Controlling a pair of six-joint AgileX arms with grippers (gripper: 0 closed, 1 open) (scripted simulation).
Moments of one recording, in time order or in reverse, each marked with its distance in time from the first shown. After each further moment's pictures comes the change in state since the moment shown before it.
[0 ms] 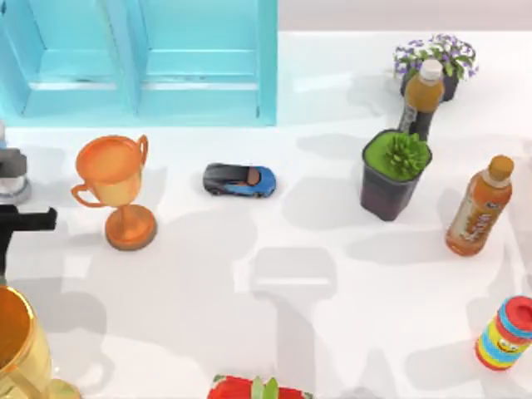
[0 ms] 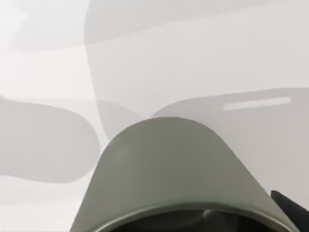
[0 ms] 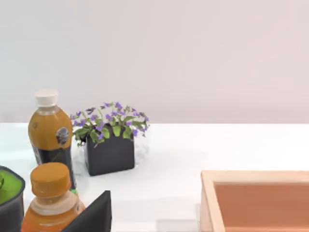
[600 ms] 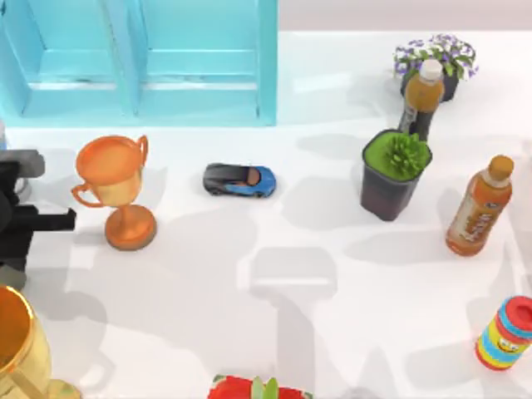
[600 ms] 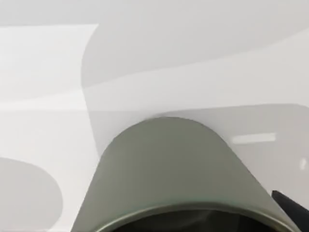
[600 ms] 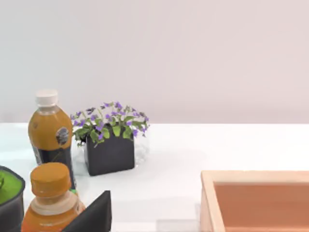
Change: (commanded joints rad) left arm -0.048 0.025 -0.031 0.108 0.010 -0.047; right arm 0.000 0.000 0.000 0.000 0.000 0.000
